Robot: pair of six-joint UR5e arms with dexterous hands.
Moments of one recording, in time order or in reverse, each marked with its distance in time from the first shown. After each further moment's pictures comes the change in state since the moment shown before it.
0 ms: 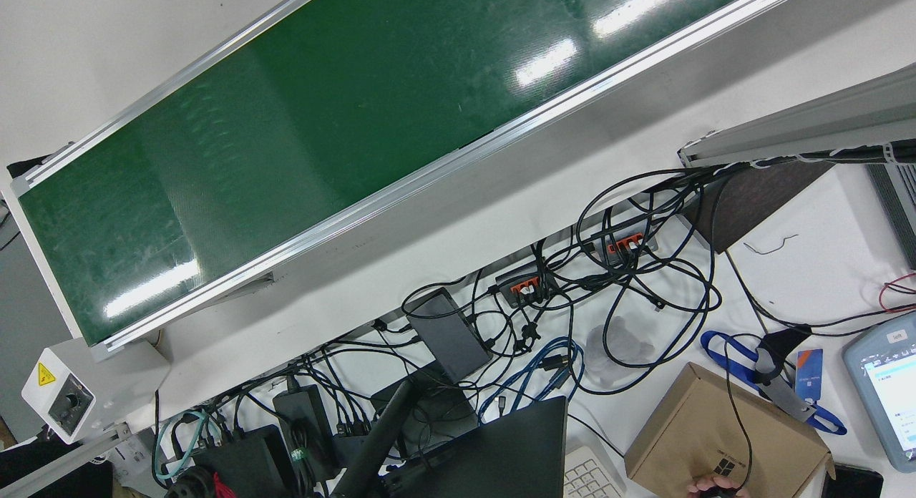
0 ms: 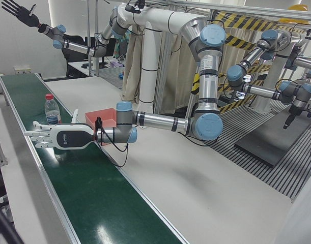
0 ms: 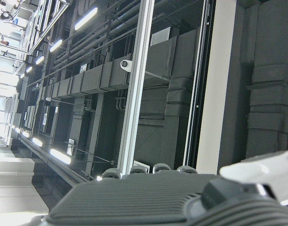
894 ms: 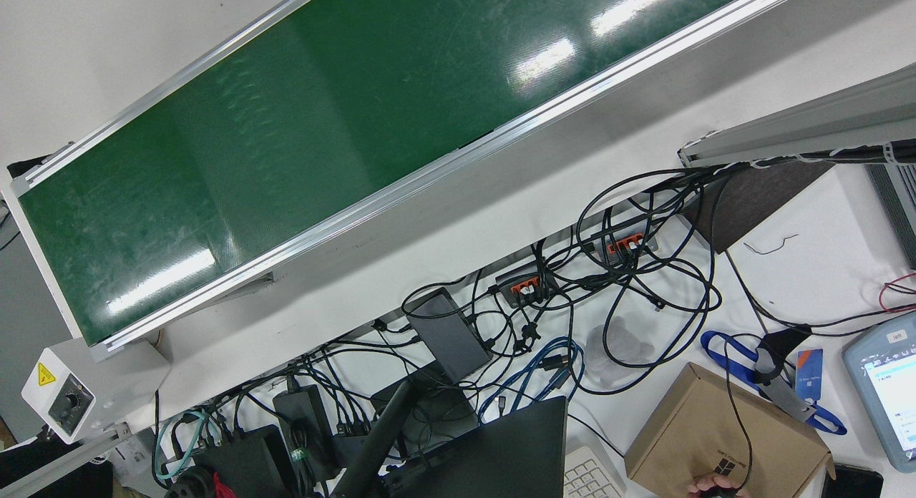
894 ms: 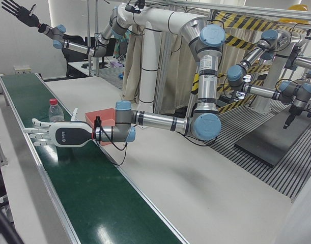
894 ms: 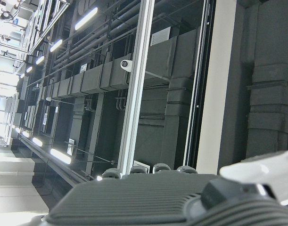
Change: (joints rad) left arm 0.010 -0.013 0.001 -0.014 -0.002 0.040; right arm 0.000 0.000 0.000 -0.001 0.000 0.000
